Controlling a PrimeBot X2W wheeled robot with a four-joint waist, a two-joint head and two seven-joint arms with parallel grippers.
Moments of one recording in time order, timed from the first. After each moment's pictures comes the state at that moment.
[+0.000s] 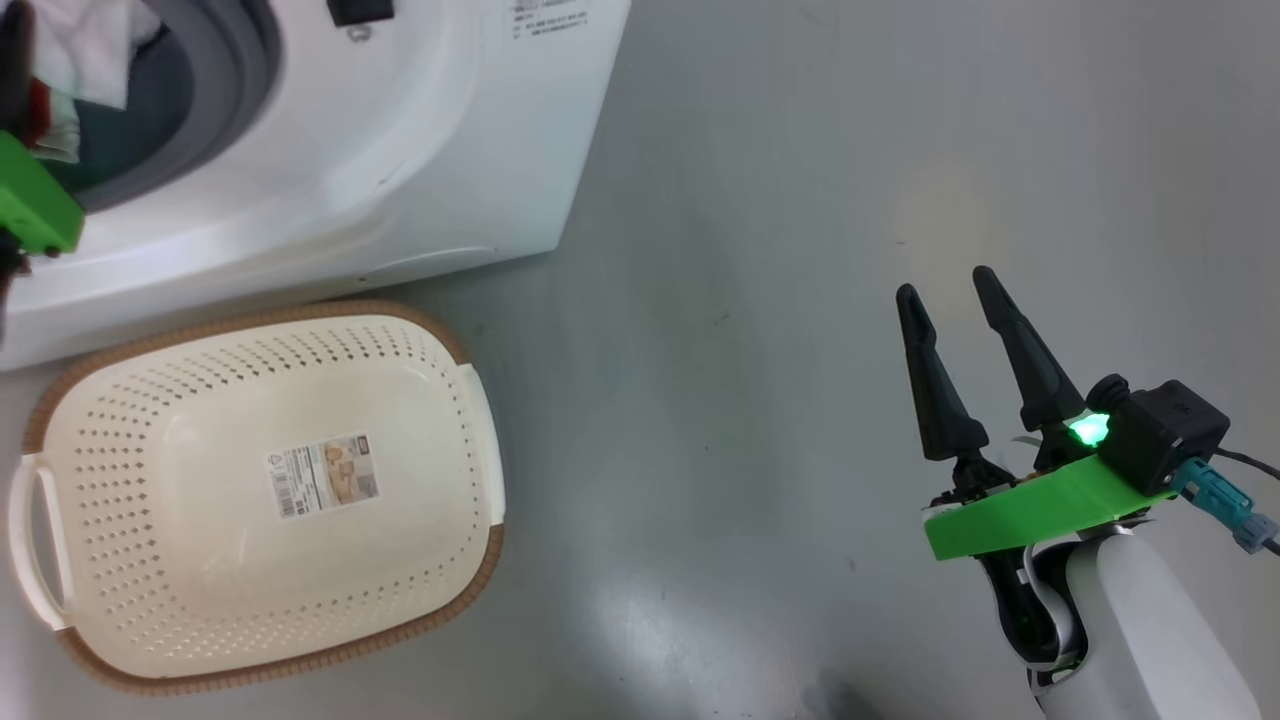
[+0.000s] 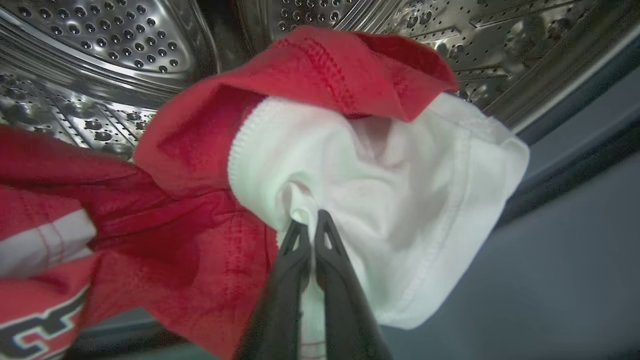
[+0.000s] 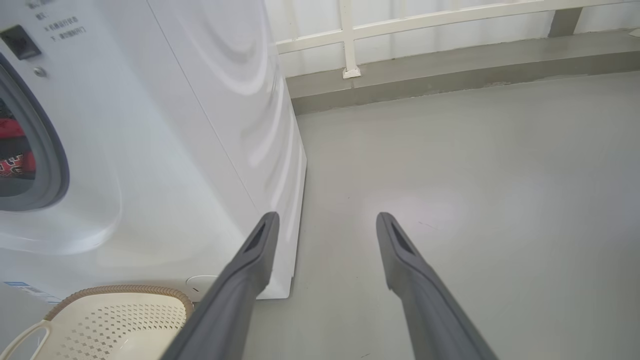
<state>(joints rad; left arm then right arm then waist) -1.25 0.53 -0.72 0.99 -0.97 -0.13 -0.14 -0.30 -0.05 0.11 0.18 0.41 0.12 -0.26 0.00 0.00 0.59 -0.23</state>
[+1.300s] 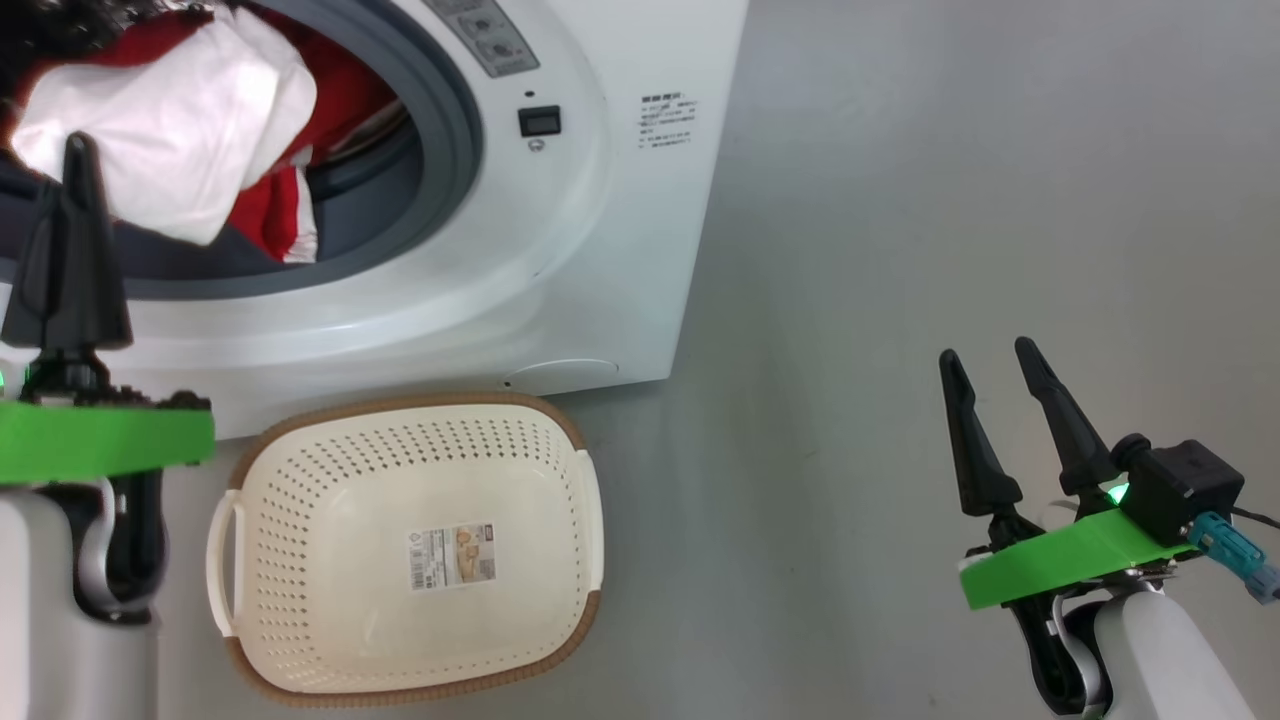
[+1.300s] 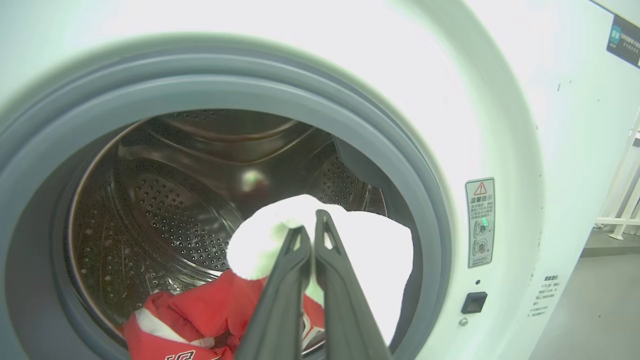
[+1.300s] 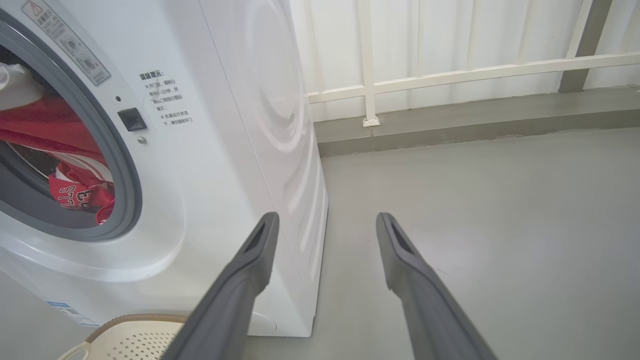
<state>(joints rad) -0.54 0.21 0.09 0.20 -0.40 -0.13 -0.25 -0.20 -0.05 0.04 0.22 0.35 0.12 -0.26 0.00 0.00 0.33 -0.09</state>
